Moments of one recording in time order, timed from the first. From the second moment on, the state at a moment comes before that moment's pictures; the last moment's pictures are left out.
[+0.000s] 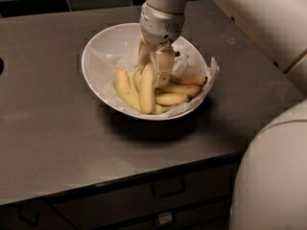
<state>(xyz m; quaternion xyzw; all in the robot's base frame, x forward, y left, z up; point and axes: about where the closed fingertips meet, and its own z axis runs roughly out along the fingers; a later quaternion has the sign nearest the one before) 0.560 -0.006 0.912 -0.84 0.53 0.09 0.08</state>
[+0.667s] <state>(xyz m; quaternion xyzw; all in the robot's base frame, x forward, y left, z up) 0.567 0.006 0.922 -0.84 0.52 0.07 0.11</state>
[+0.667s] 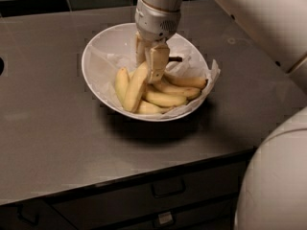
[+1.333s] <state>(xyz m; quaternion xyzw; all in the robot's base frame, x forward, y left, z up) 0.545 0.023 0.969 -0.85 0.50 -0.02 0.14</state>
